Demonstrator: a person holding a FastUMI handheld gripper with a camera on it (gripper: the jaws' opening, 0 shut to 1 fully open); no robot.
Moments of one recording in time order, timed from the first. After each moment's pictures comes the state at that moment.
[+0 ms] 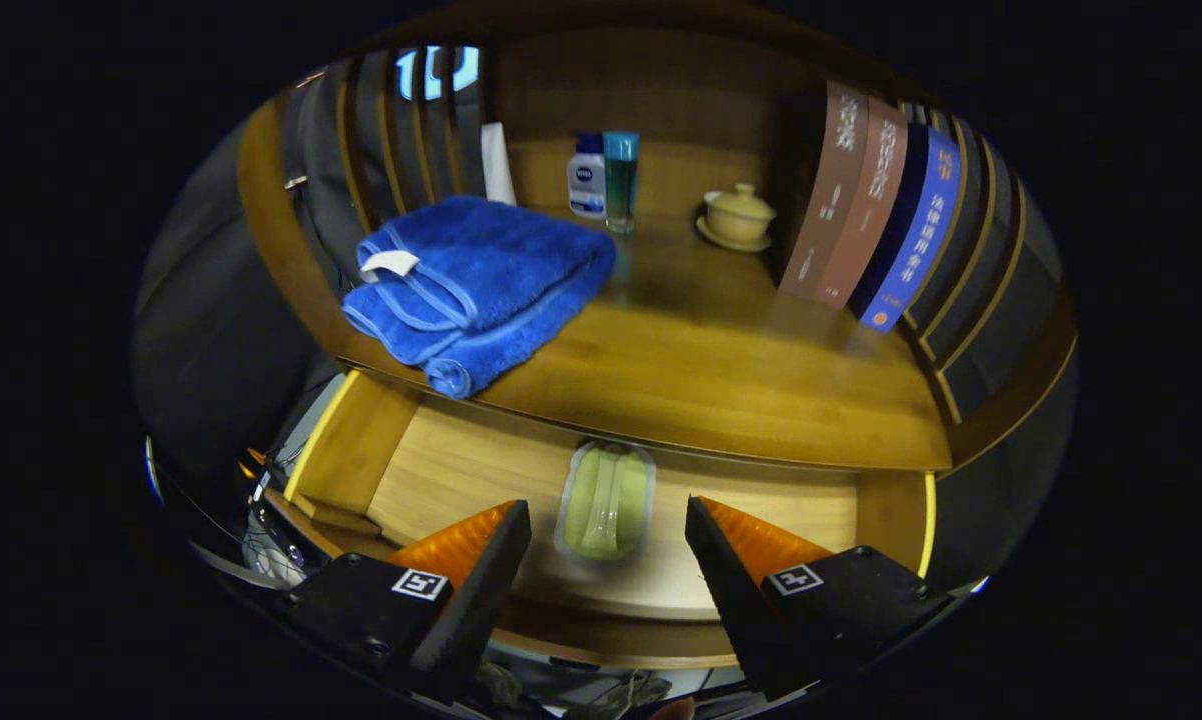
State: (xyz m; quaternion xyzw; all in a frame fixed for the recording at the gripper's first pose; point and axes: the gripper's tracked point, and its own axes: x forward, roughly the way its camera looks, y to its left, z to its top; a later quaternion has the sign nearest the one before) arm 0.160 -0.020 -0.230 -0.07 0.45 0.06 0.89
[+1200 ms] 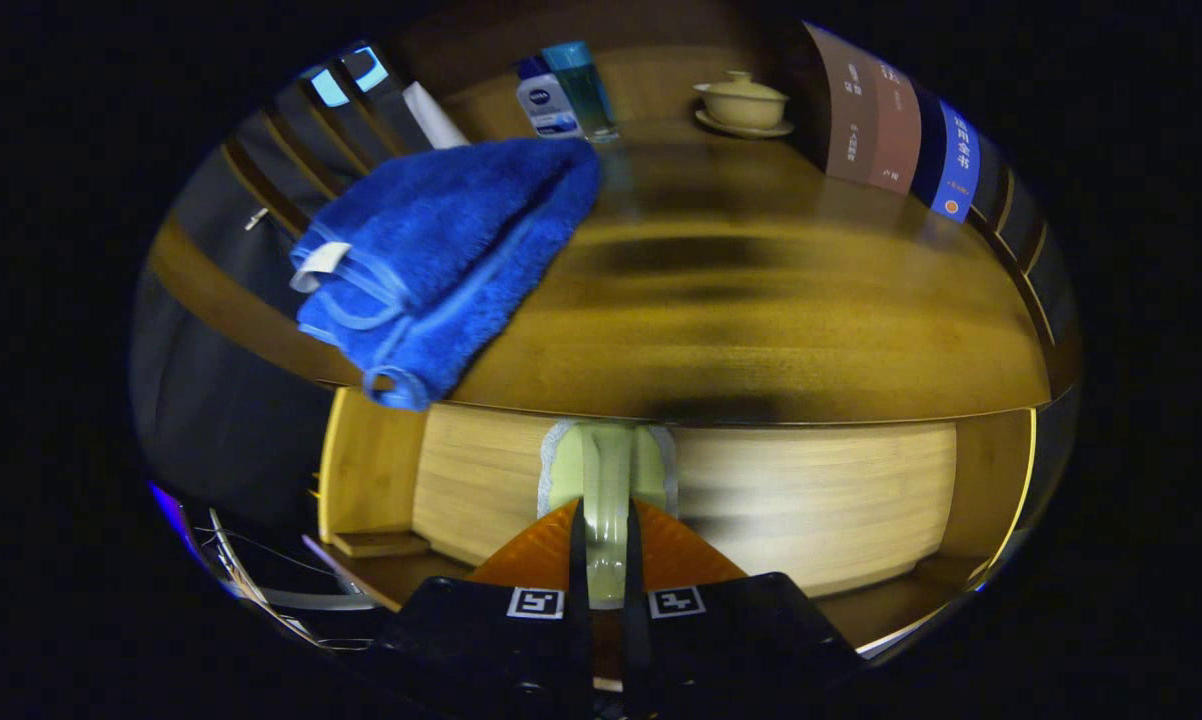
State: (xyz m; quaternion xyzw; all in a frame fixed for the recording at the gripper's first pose) arm 0.162 0.012 -0.251 0.06 0.54 0.08 0.83
